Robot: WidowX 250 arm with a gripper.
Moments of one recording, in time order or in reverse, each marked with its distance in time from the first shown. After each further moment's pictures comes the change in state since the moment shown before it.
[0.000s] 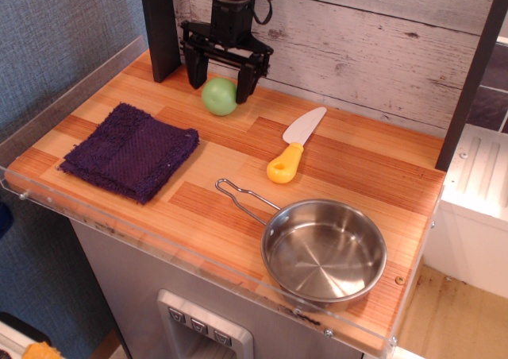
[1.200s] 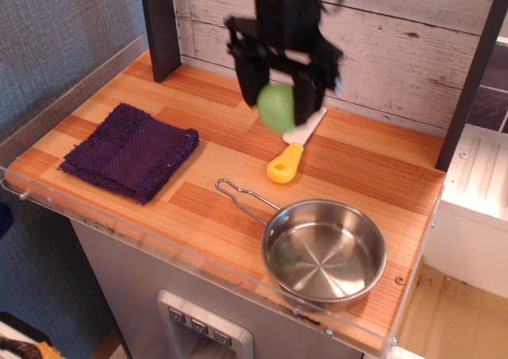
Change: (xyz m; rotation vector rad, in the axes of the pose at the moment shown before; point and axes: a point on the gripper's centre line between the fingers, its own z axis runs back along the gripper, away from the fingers) arm -0.111 -0.113 0.087 -0.172 -0.155 -0.329
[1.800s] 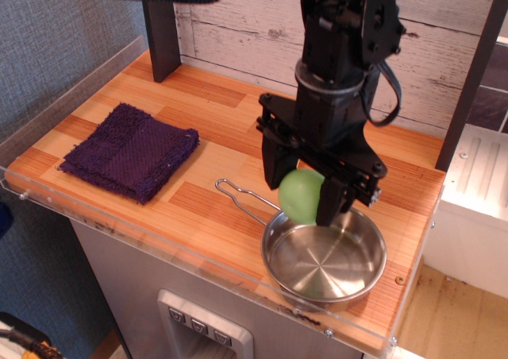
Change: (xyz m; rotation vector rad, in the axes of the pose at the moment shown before) arm -0.043 -0.048 -0.019 0.073 0.061 -0.096
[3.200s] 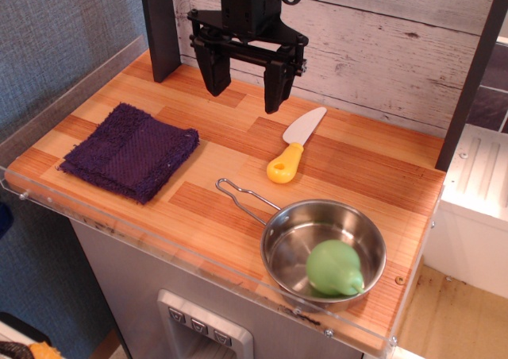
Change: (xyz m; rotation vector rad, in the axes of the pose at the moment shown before) arm 0.037 0.108 0.013 -0.030 -0.024 0.308
